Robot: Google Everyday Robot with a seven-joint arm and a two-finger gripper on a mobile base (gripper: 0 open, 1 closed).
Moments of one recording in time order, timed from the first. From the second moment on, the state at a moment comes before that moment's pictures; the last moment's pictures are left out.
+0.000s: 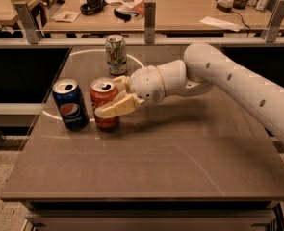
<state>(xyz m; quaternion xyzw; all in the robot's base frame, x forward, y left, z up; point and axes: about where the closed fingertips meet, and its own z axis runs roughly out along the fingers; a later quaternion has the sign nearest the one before) 0.520 0.085 0.882 -0.61 0.48 0.49 0.41</state>
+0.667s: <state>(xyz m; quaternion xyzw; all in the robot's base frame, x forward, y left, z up) 0.513 0.099 0.870 -0.62 0.45 0.50 0.40</state>
